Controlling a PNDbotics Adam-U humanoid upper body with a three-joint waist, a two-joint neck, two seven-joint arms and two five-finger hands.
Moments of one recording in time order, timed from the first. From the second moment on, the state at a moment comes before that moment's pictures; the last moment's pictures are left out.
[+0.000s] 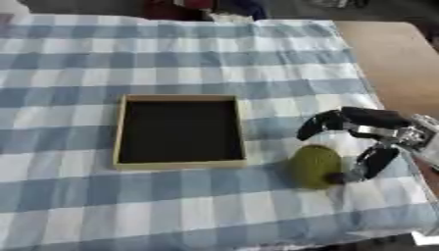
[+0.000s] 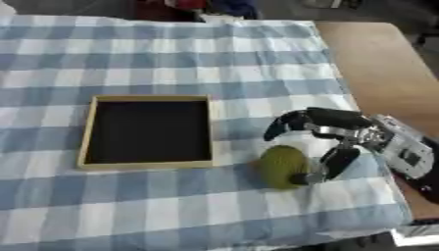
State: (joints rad) left arm -0.14 0.33 0.48 -1.98 0.01 -0.25 0.26; right arm -0.48 -0.87 0.59 -1.36 0.13 -0.86 0.30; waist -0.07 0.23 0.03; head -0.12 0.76
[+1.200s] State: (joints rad) left arm -0.14 0.33 0.48 -1.98 0.02 -0.25 0.25; right arm -0.47 -0.87 0.59 -1.33 0.08 -0.86 0.30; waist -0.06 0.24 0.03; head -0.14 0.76
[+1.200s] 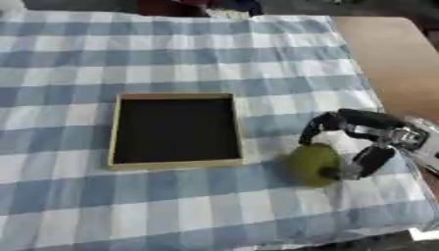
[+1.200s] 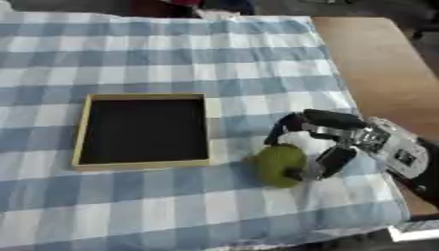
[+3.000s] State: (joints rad) left arm -0.14 0.33 0.48 -1.98 0.02 -0.25 0.26; right arm -0.46 -0.84 0.56 -1.31 0.10 -0.88 0.27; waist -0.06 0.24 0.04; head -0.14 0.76
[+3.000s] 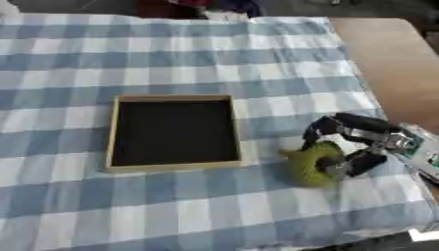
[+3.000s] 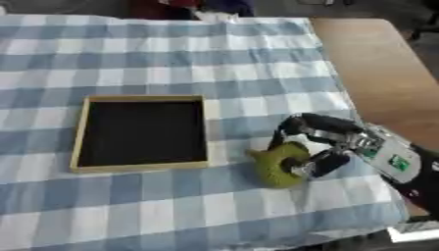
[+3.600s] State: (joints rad) left arm -0.14 0.33 0.49 -1.98 0.02 -0.25 0.27; right arm -0.45 -0.81 0.55 -1.30 0.13 -0.88 0.21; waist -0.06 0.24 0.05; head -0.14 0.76
